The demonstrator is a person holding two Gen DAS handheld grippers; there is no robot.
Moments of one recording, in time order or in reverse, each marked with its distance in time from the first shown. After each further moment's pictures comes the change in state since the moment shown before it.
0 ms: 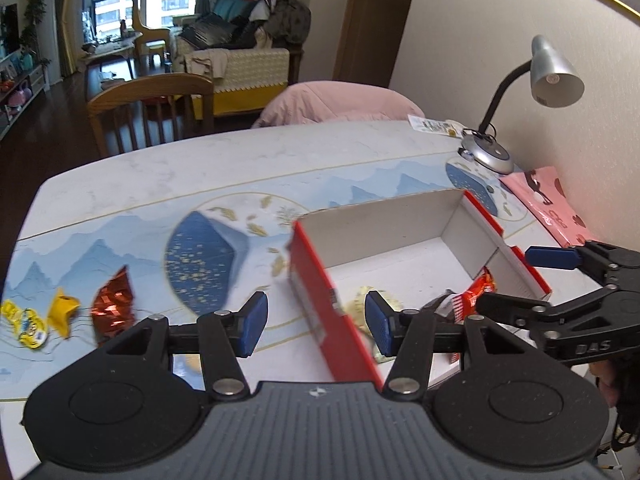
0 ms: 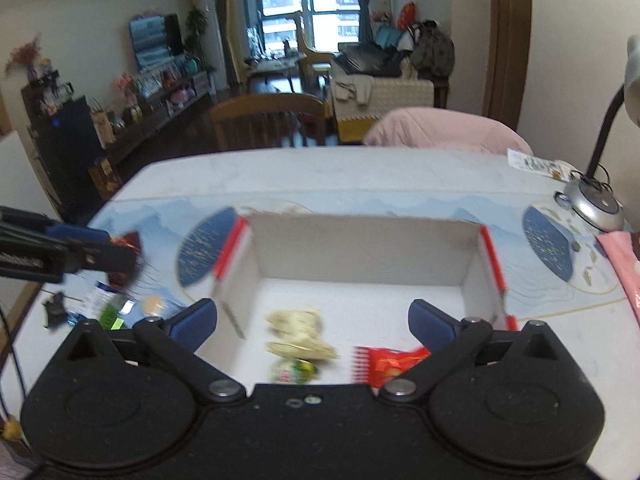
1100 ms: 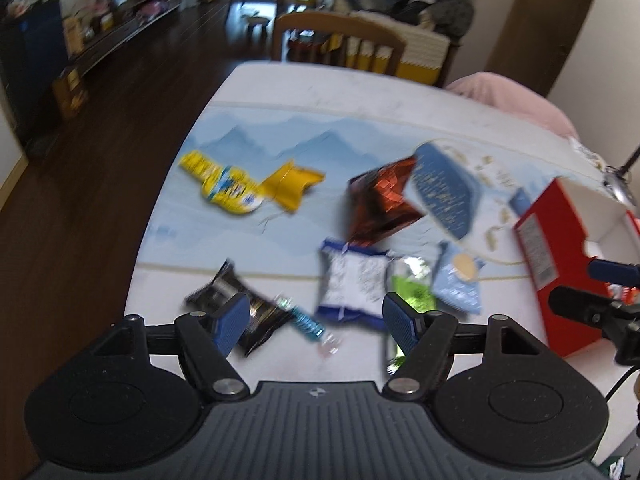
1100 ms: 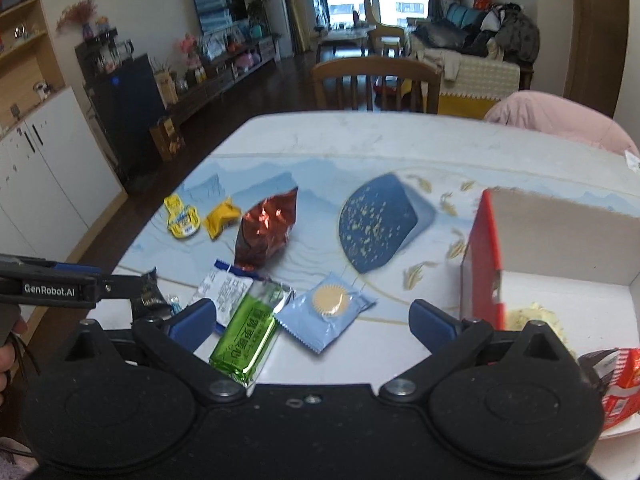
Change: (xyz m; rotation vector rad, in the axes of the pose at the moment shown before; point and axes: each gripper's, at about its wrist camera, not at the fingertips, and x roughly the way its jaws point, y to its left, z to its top) left arm -0.032 0.206 -0.117 -0.338 0.089 0.260; right arm 0.095 0.174 -0.011 -0.080 0.129 0.135
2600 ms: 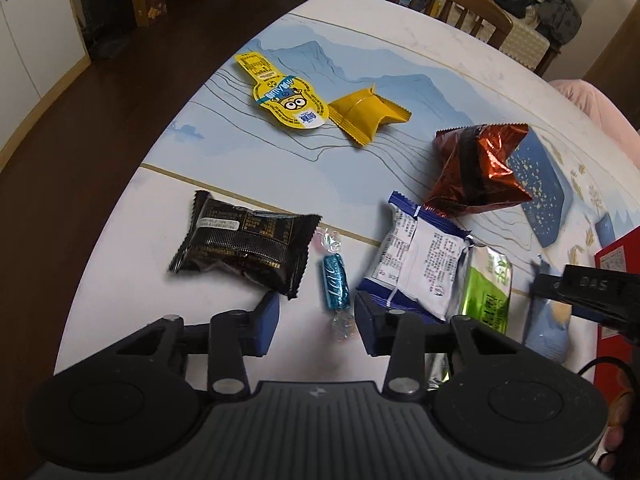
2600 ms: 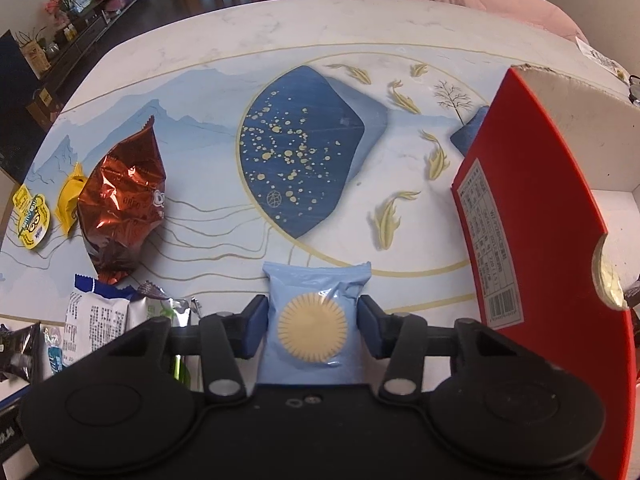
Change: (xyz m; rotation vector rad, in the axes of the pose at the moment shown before) left arm 0.077 0.005 -0.011 -0.256 0.133 0.138; right arm 0.130 -0.023 0.011 0.257 0.264 -0.265
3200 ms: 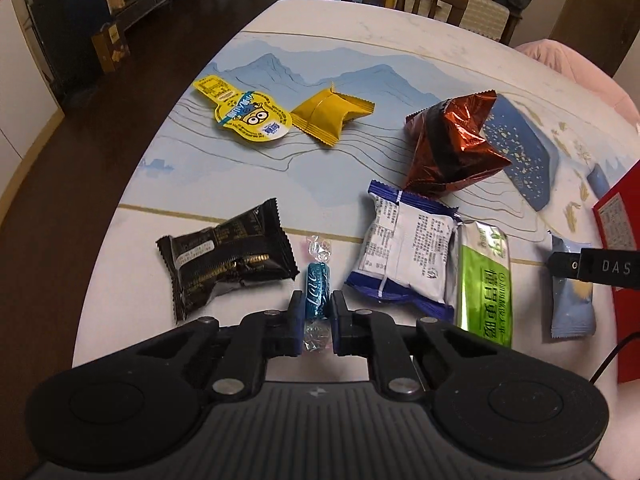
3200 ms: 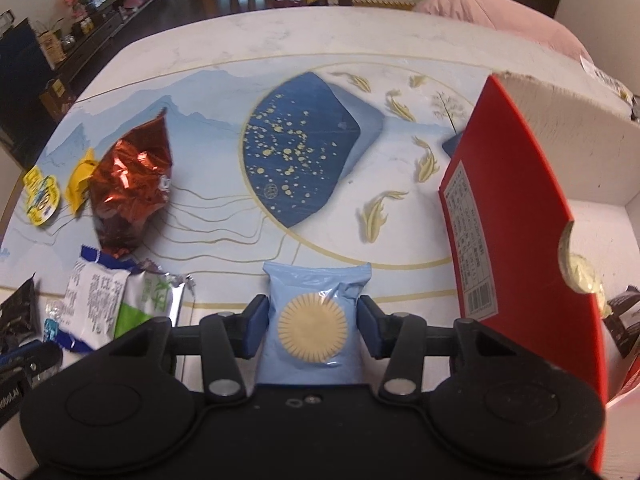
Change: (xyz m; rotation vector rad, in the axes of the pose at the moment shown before) left arm -0.001 -0.011 -0.005 0.173 -0.038 0.000; right arm -0.021 -0.004 -0.012 -0.080 -0.042 0.008
